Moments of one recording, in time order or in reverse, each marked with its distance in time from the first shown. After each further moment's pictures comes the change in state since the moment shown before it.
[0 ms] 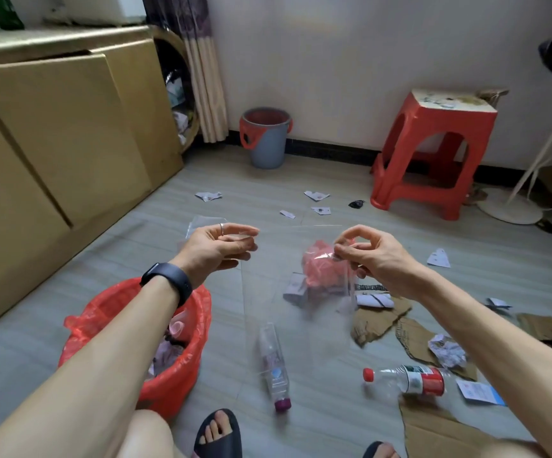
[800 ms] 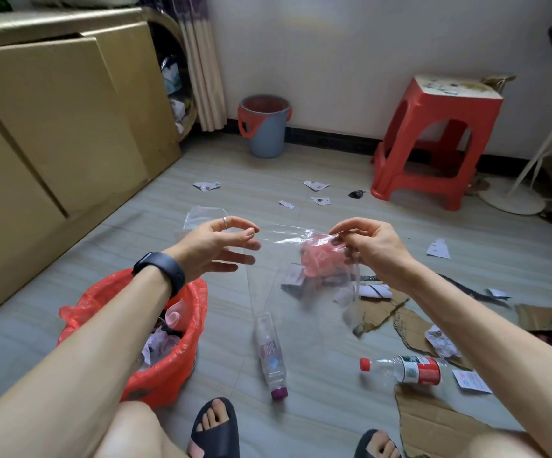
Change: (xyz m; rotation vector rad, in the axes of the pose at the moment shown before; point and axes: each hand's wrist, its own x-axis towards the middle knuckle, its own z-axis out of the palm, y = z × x) left_hand -0.005 0.006 0.003 0.049 -0.144 -0.121; right_hand 0.009 0.007 0.007 0.065 0.148 -0.019
